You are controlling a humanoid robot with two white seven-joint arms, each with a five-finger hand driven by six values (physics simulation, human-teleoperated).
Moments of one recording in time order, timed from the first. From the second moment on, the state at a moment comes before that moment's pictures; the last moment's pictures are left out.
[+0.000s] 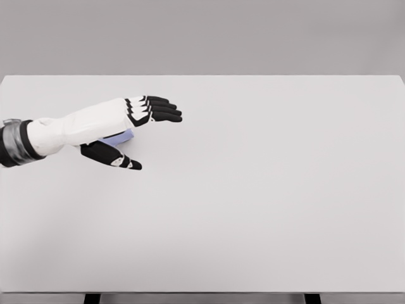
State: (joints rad) left arm -0.46 0.78 -0.46 -1.76 0.09 -0.61 -0.51; right arm 0.02 0.00 -0.05 -0.01 0.10 -0.09 0.06
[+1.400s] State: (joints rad) left arm -0.54 1.02 -0.60 -1.76 0.47 0.11 -0.36; right arm 0.02 0.00 -0.05 0.00 0.10 -0.09 0.06
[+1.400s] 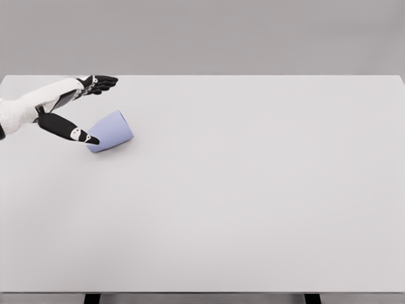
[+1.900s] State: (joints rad) left arm -0.52 0.89 -0.68 -1.76 0.22 0.27 -0.21; right arm 0.02 0.00 -0.05 0.00 0.10 -0.09 0.06
